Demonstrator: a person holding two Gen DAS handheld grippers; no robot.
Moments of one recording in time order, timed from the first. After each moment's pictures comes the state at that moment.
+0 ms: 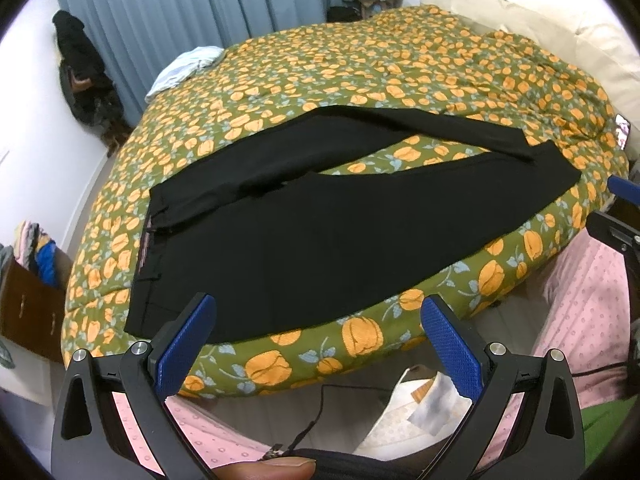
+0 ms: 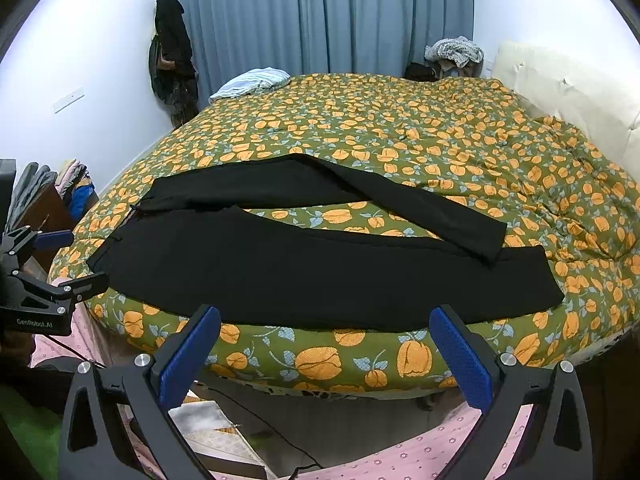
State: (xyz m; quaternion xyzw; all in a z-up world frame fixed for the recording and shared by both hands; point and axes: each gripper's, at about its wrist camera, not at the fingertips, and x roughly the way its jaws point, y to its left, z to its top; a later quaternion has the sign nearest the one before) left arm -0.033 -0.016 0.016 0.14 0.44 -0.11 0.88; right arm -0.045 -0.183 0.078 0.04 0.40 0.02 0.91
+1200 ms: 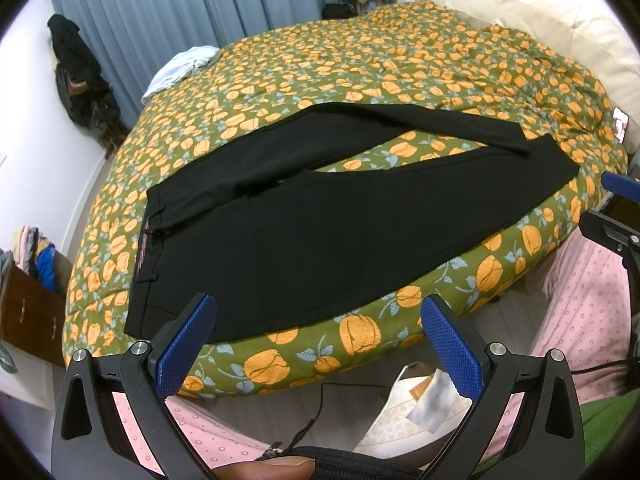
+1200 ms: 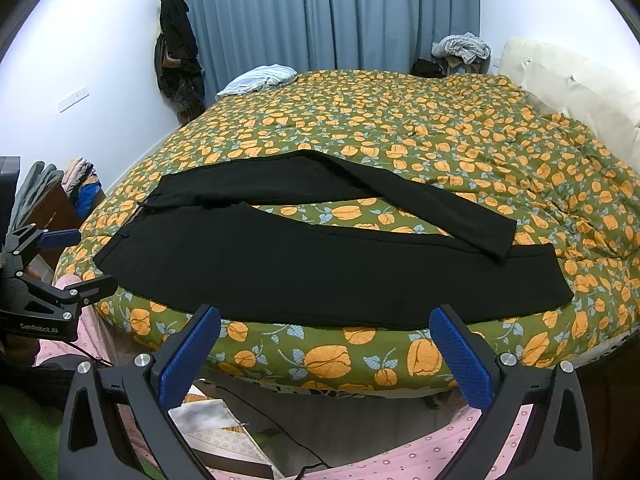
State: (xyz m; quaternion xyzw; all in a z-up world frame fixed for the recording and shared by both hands) left arm -0.036 -0.018 0.016 0.14 0.44 -0.11 0.88; right arm -0.043 -0.177 0.072 0.04 0.41 0.03 0.91
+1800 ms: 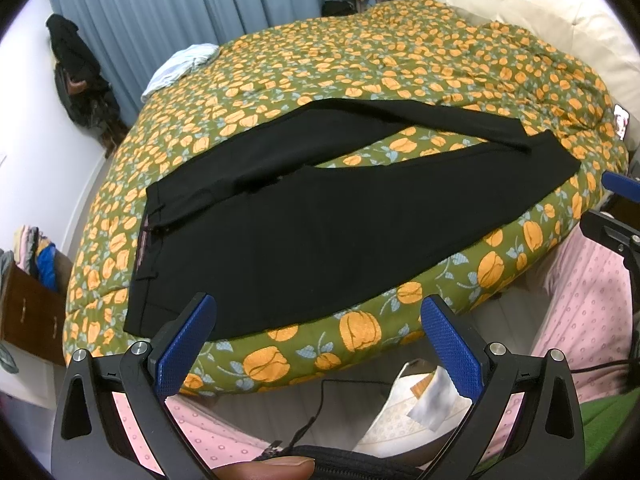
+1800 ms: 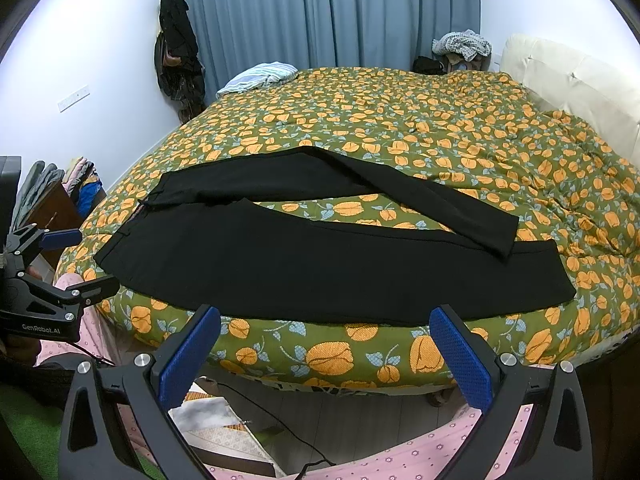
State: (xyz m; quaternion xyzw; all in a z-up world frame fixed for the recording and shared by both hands) left arm -0.034 -0.016 0.011 0.14 0.45 -0.11 0.87; right arm -0.044 -0.179 0.069 0.05 0.41 0.03 0.91
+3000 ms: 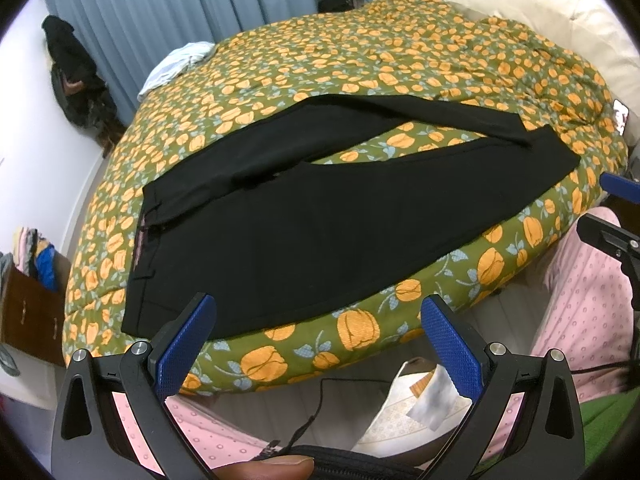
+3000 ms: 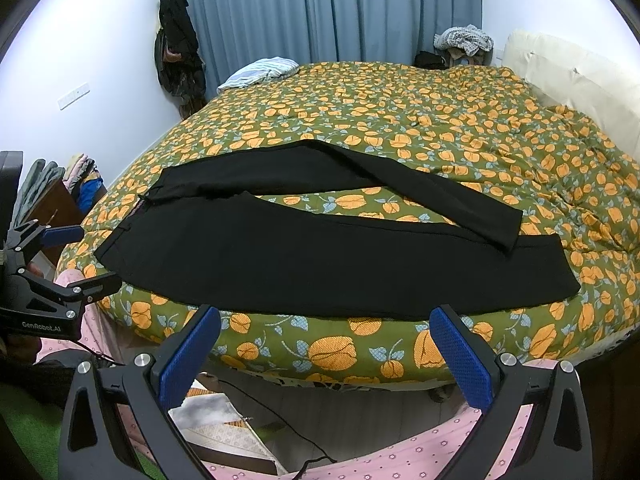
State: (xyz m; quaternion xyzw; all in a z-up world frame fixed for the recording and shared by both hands) left arm -0.030 -0.023 0.010 0.15 0.45 -0.11 0.87; right arm -0.044 -0.178 0.064 0.05 0.42 0.03 0.91
